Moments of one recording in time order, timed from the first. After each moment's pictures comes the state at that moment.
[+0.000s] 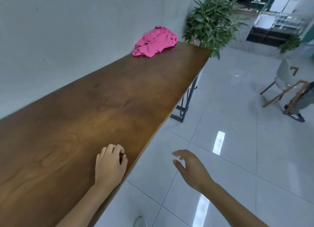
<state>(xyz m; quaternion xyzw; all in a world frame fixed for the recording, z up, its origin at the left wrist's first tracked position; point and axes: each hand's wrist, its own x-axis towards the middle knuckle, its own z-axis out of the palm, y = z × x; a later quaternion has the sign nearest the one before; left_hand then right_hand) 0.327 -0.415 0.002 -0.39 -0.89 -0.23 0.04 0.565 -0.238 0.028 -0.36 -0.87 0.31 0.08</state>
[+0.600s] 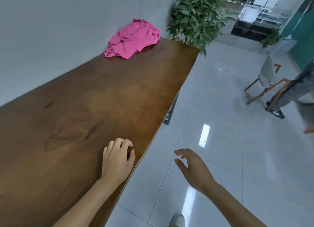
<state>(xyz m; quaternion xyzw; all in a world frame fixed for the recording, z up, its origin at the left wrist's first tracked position) 0.278 -0.188 -0.007 -0.46 -0.85 -0.25 0.00 0.524 -0.053 0.029 -0.42 -0.86 0.29 0.08</state>
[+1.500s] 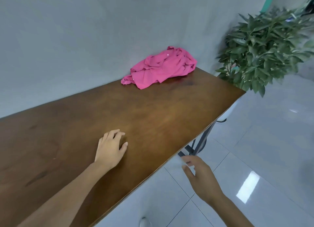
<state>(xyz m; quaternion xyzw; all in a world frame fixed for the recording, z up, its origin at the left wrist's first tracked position) 0.183 0.083 0.013 -0.29 -0.94 -0.16 0.02 0.441 0.318 0.029 -0.26 -0.89 0.37 0.06</state>
